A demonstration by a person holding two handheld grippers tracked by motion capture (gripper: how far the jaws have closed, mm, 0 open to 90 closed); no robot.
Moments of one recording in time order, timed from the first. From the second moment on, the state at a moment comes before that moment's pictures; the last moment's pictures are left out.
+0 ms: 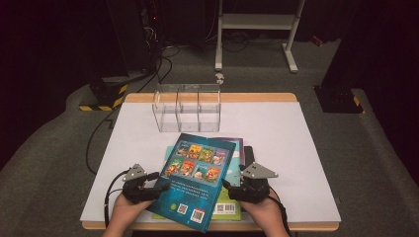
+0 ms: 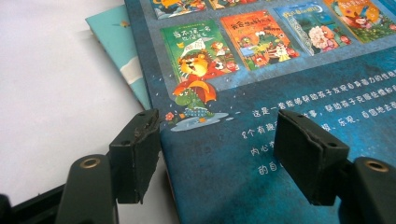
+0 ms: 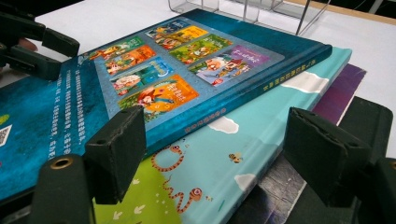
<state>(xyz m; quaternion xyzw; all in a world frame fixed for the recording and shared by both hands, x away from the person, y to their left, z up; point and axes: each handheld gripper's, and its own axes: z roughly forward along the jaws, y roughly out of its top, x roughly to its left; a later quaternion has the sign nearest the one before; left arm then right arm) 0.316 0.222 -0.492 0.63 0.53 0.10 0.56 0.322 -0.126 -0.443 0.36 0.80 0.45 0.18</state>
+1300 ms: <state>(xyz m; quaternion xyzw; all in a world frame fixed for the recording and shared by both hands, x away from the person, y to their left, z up) 0.309 0.203 -0.485 0.63 0.51 0.10 0.58 0.324 -0.135 -0.441 0.38 0.78 0.45 0.19</state>
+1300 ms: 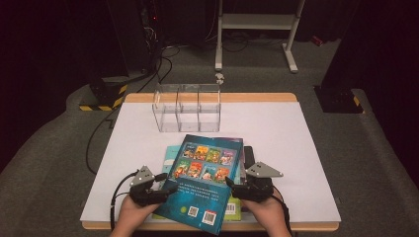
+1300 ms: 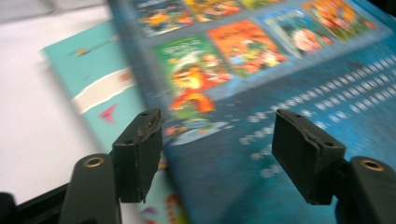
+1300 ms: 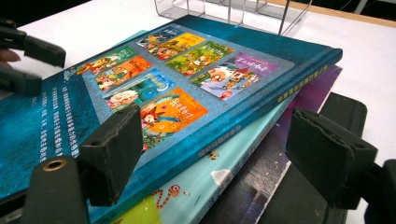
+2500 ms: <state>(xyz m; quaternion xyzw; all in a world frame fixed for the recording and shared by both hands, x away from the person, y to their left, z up) 0.304 0.186 -0.488 0.62 0.50 0.09 0.59 0.332 -0.129 -0.454 0.42 0.78 0.44 0.12</state>
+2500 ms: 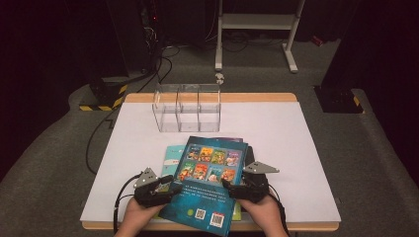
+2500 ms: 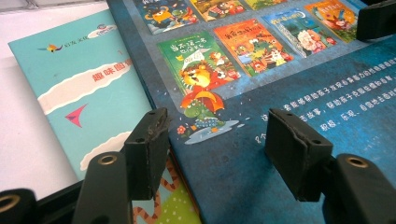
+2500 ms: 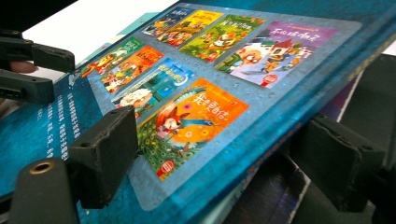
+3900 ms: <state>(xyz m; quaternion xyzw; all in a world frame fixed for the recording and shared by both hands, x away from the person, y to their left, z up) 0.316 0.172 -0.483 0.62 0.51 0.12 0.58 0.332 -0.126 -0.448 0.42 0.79 0.43 0.14</state>
